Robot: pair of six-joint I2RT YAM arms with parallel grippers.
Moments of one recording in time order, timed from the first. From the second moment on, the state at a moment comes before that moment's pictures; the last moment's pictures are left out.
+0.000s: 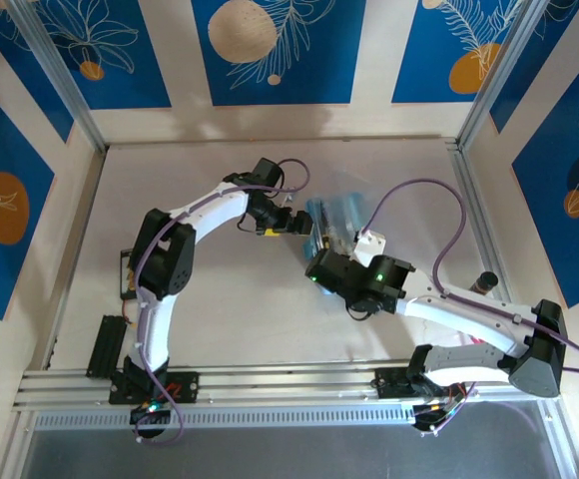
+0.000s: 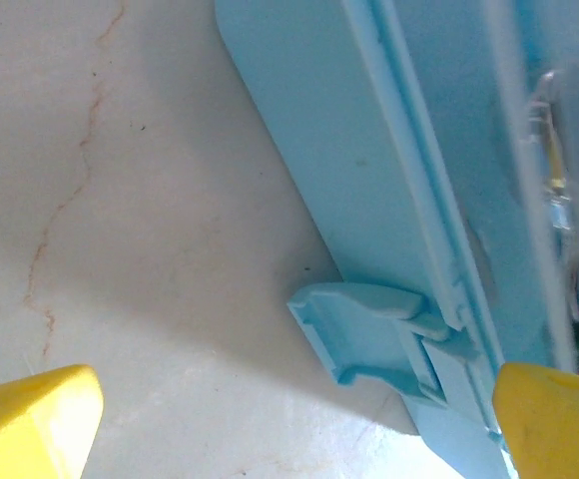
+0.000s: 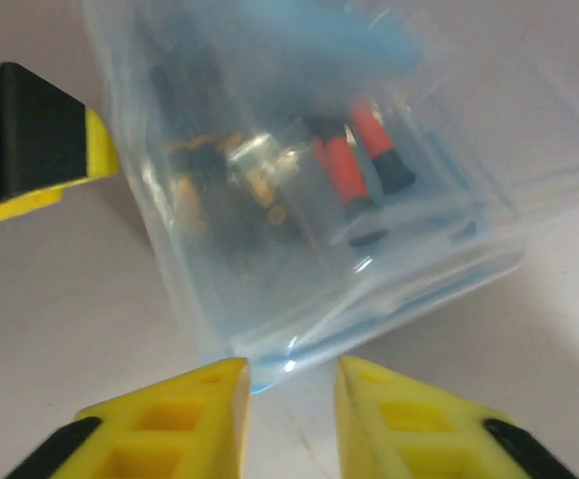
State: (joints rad) left arm -0.56 2.13 1.70 -0.75 0.48 -0.31; right arm 1.07 1.18 1.04 -1.06 0.69 1.33
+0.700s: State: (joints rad) left arm -0.47 1.78 1.27 -0.57 0.40 -0.11; right arm 0.36 1.16 1.02 -0.78 0.13 0.76
